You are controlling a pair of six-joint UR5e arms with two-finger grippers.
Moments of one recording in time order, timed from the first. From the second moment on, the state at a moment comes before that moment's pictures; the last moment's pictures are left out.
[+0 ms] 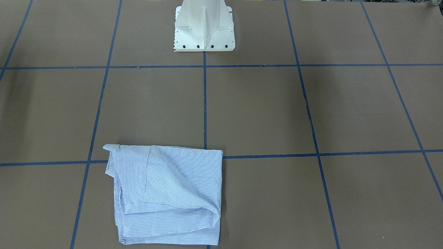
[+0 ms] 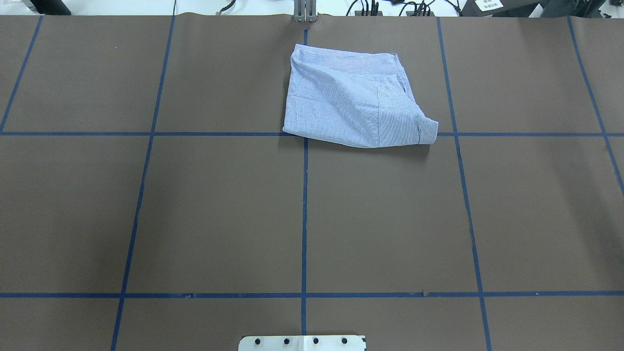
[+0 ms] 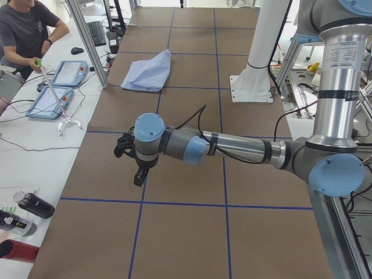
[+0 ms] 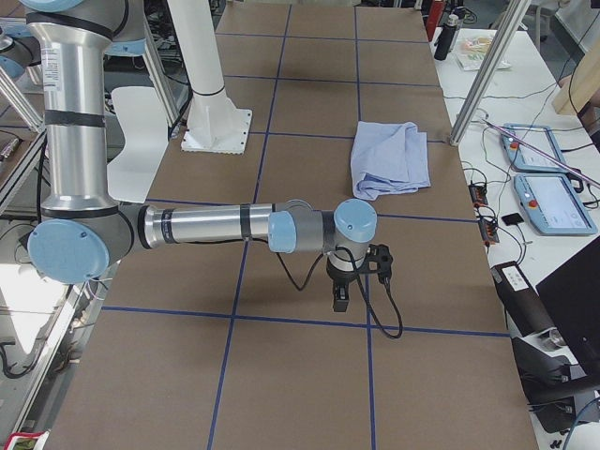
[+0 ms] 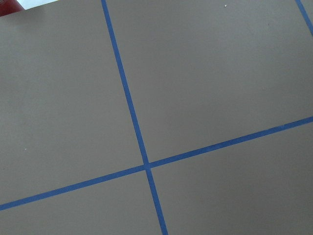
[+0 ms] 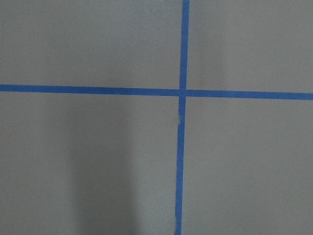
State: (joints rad) left arm -1.58 -1.57 -1.74 -1.75 -2.33 0.04; right arm 1.50 -1.59 1.68 -1.61 2.35 0.07
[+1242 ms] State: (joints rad) left arm -1.57 -1.55 -1.78 -1.75 -2.34 0.04; right arm 1.51 -1.64 1.72 -1.56 2.35 0.07
